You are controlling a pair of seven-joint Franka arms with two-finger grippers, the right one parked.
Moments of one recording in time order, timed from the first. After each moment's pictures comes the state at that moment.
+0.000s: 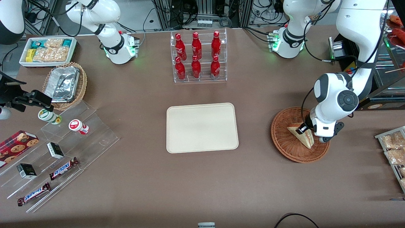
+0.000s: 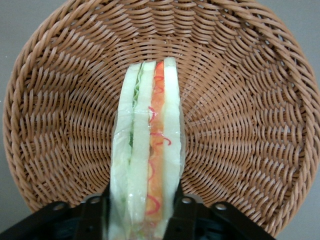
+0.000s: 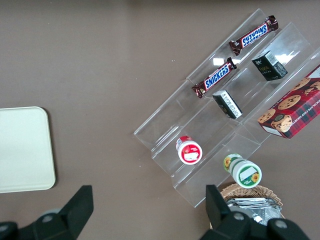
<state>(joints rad) 0.03 0.28 -0.11 -2.18 0.01 2.40 -0.75</state>
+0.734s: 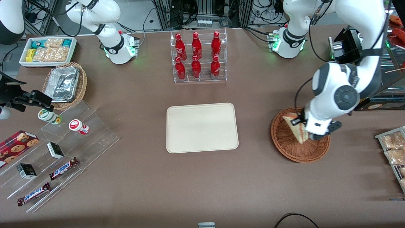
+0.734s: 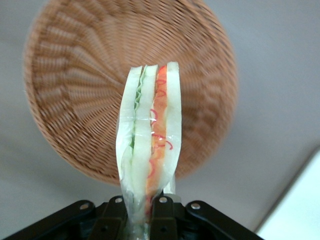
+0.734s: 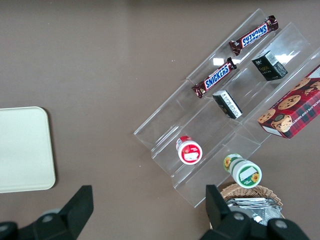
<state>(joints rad) -0.09 0.21 -0.16 -1.97 0.03 2.00 -0.66</state>
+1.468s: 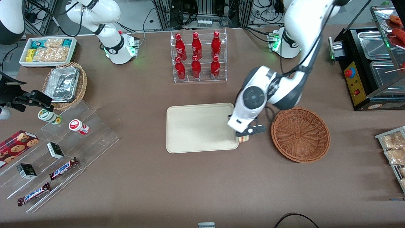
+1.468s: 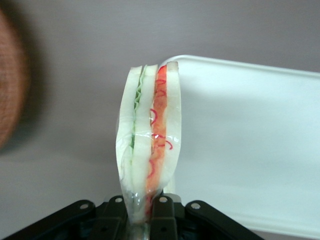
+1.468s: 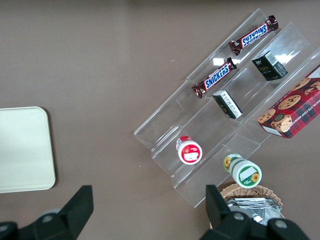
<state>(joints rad) -0.47 0.56 -0.17 -1.57 0.01 1.98 -0.83</state>
